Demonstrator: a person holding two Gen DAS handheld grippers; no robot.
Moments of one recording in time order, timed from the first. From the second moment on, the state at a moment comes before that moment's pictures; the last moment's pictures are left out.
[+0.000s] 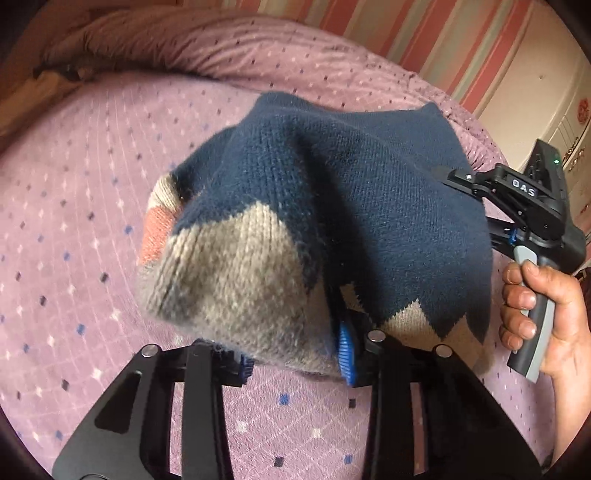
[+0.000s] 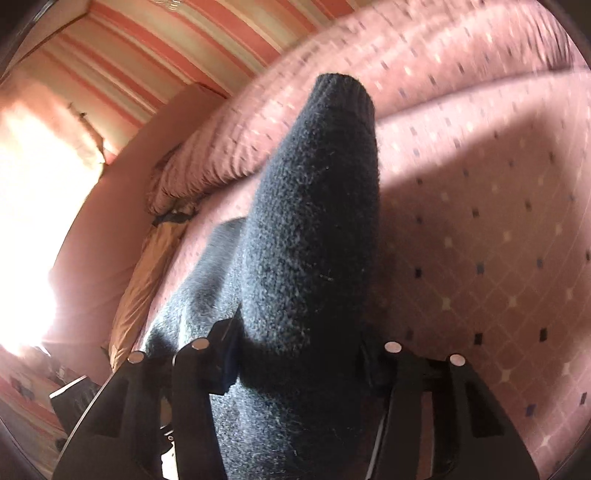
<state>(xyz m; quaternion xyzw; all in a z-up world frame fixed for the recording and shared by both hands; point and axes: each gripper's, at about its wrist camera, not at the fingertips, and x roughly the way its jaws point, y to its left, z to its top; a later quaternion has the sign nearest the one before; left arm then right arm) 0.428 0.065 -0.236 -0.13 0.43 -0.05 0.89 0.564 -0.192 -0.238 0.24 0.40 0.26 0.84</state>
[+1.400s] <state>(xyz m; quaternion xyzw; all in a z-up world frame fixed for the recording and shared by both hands) 0.160 -0.359 -0.241 -0.07 0.43 -0.10 0.89 0.299 -0.634 -0.275 0.29 0.43 0.19 0.83</state>
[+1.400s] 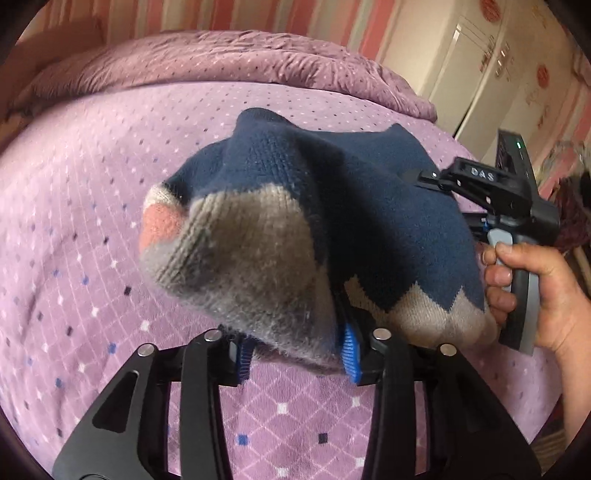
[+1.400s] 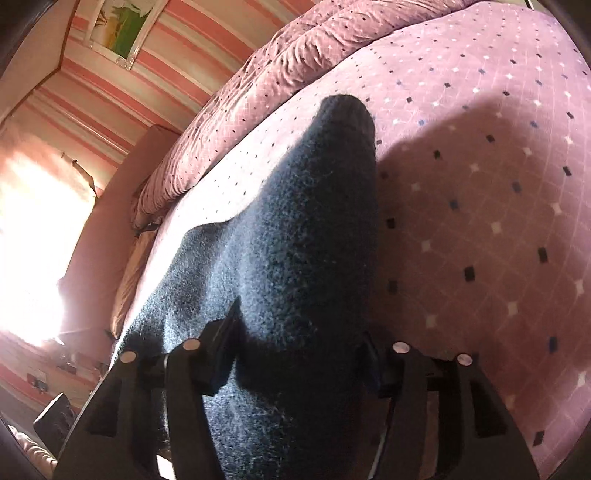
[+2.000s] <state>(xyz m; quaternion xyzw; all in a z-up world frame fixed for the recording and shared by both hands) 0.130 -0.278 -0.161 -0.03 0.30 -0.12 0.95 0.158 -0.545 -0.137 0.05 0.32 -0.04 0.95</state>
